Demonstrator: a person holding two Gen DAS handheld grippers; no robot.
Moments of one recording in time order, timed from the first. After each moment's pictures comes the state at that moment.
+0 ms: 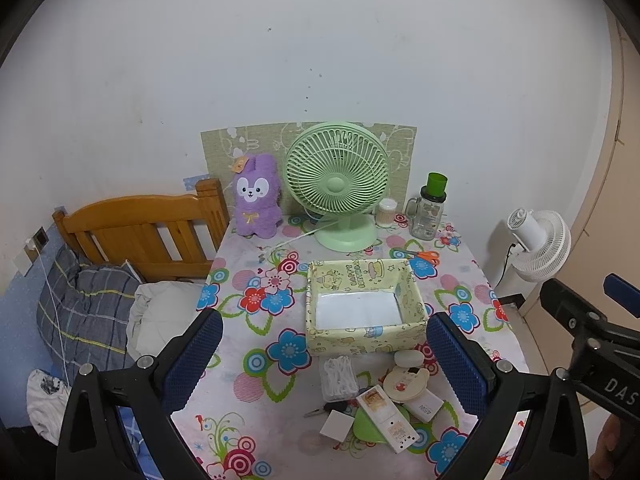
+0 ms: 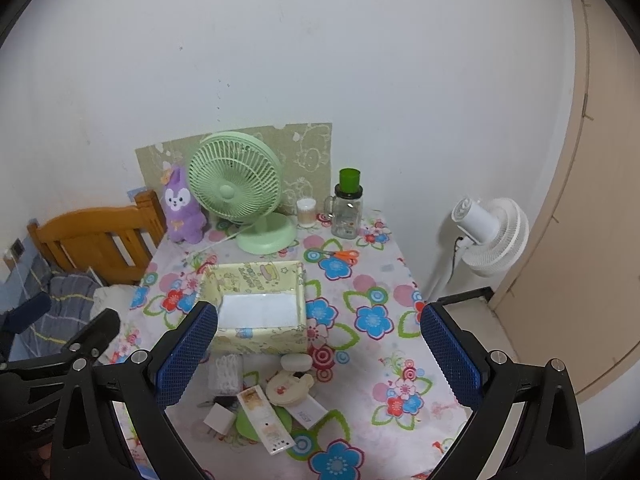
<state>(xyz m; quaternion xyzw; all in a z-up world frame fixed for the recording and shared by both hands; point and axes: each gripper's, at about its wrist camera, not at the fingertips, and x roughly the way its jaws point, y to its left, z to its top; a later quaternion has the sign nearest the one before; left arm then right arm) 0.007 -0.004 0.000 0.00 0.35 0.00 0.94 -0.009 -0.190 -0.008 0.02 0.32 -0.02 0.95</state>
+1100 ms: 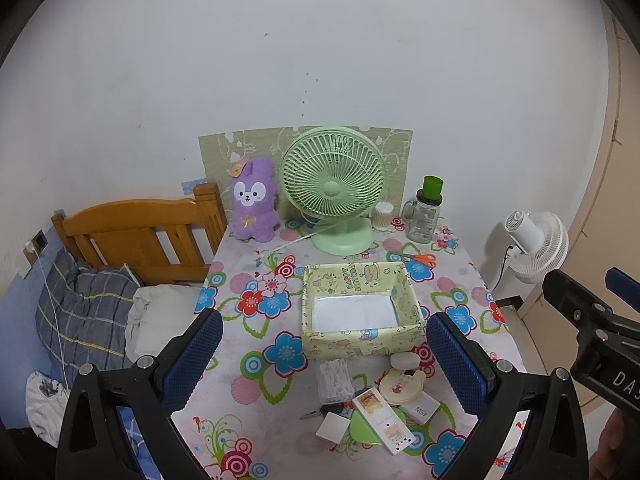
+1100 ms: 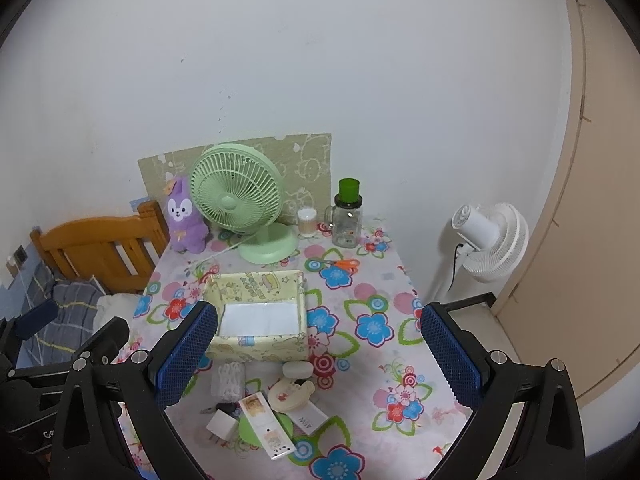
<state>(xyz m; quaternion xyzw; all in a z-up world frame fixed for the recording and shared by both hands) 0.004 -0.014 0.001 0.00 0.34 0.00 0.94 -0.012 -0.192 0.001 0.02 0.30 -0.02 0.95</state>
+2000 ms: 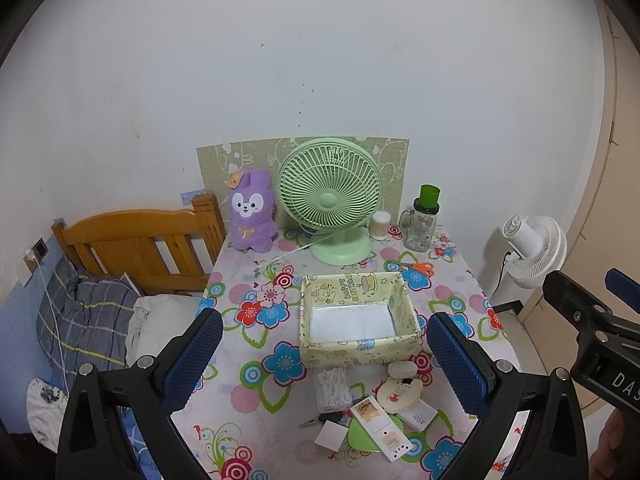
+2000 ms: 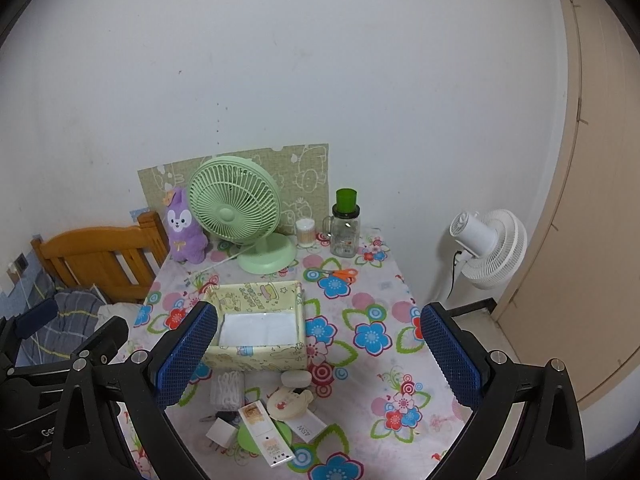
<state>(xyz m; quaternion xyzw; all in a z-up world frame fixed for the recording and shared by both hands) 0.004 -0.017 0.010 0.01 0.32 0.00 0.95 -0.013 -0.197 0.005 0.03 0.28 -0.02 0.96</state>
